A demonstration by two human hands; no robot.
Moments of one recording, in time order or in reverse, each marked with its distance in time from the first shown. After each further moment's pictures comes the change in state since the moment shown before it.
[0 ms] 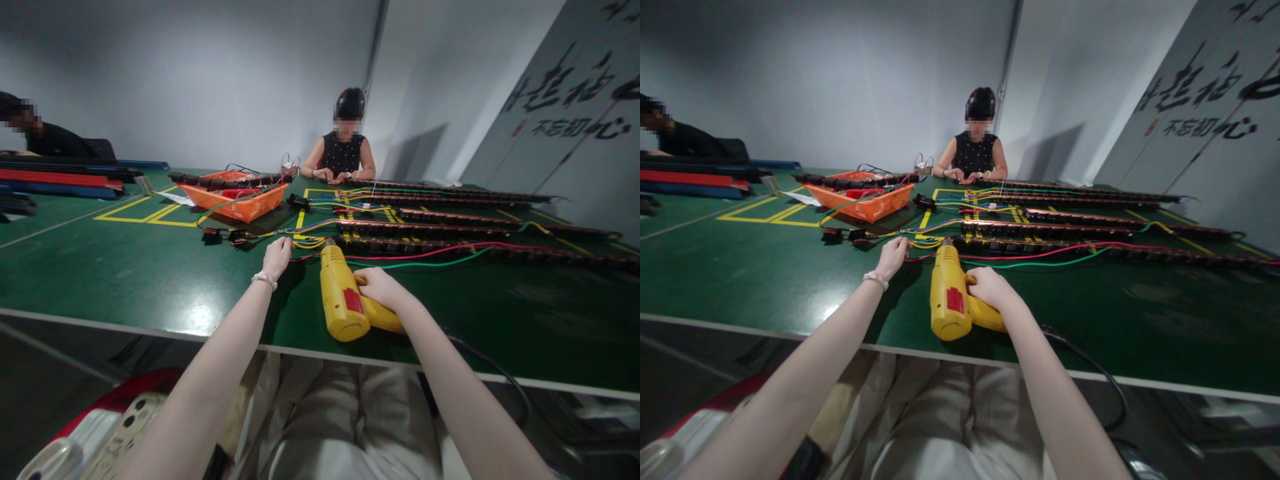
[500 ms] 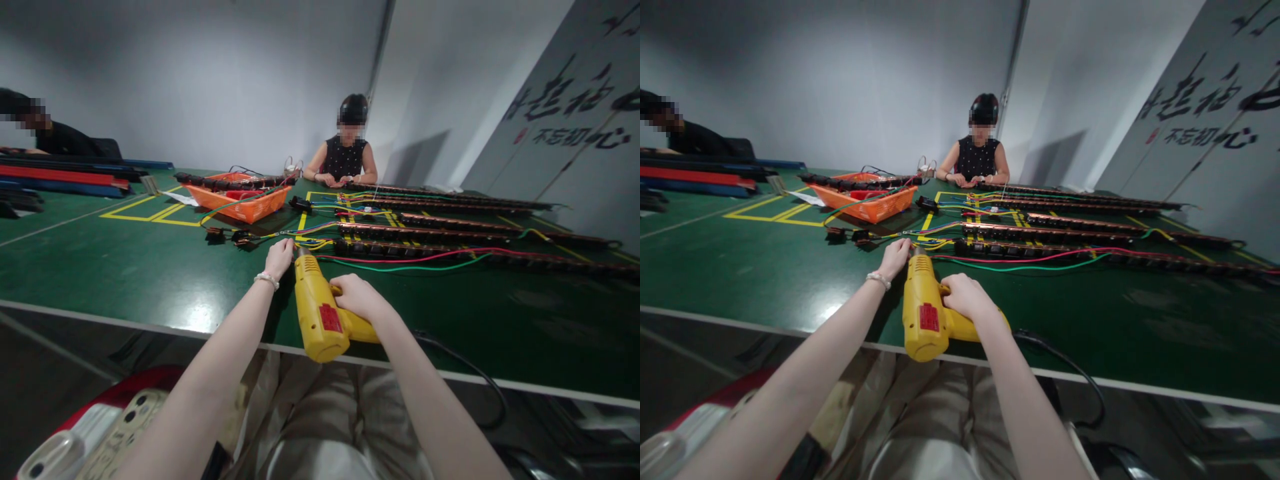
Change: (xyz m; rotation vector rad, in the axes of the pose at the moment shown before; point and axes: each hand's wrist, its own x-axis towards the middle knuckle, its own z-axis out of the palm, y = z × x) left_hand 0.002 -0.003 0.003 0.036 0.004 0.026; right_hand -0.006 -0.054 0.017 -0.091 -0.035 -0.100
